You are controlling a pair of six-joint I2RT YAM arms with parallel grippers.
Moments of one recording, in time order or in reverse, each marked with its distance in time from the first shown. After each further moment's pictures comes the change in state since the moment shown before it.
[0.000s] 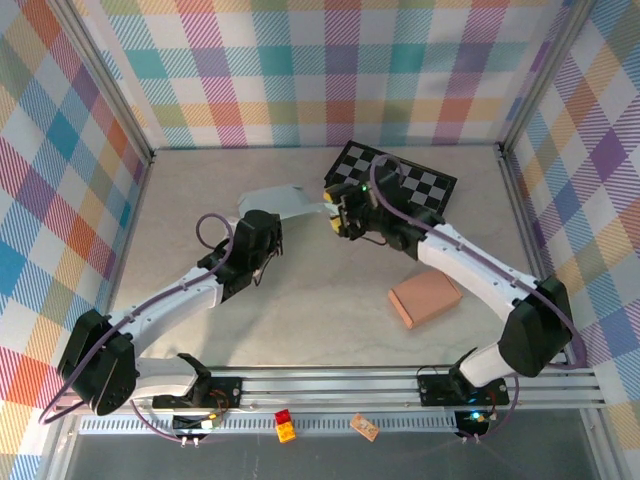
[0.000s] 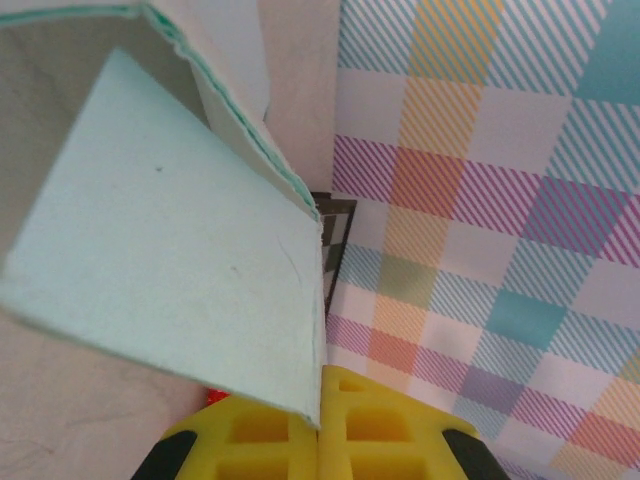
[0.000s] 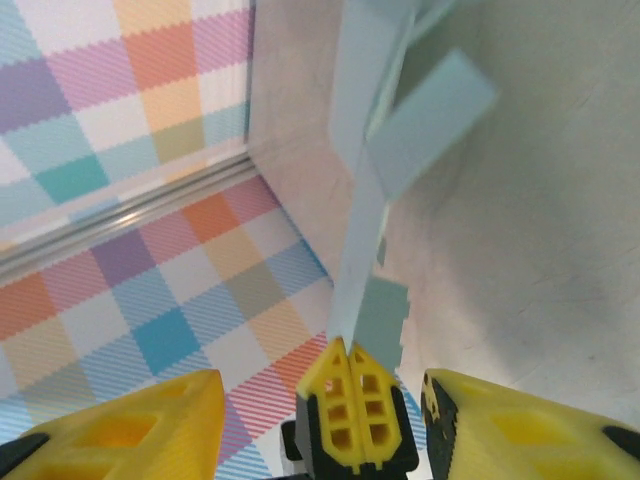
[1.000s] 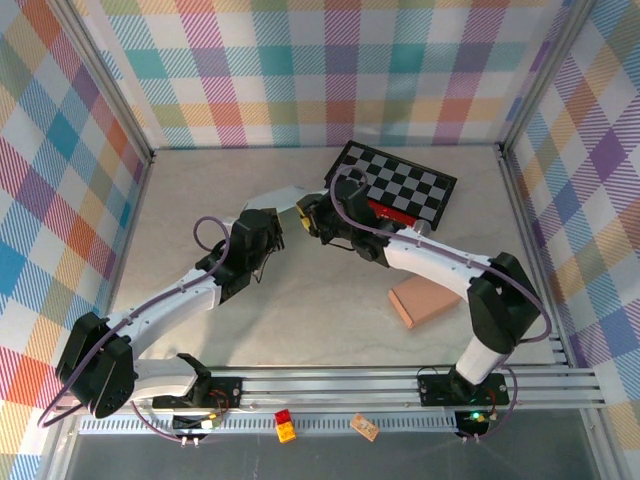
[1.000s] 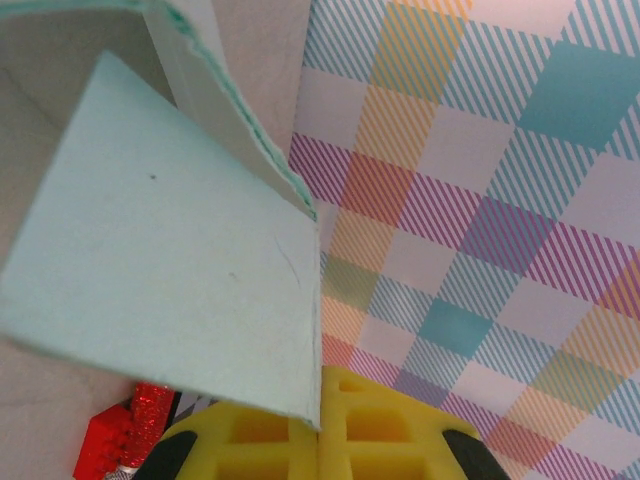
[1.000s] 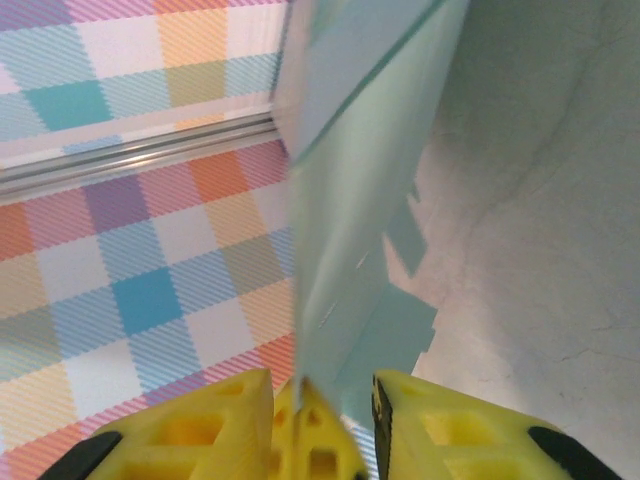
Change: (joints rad) left arm 0.005 -0.021 -0.016 0.065 -0.014 -0.109; right arm 0.076 0.148 -0.012 0.277 0.032 -0.102
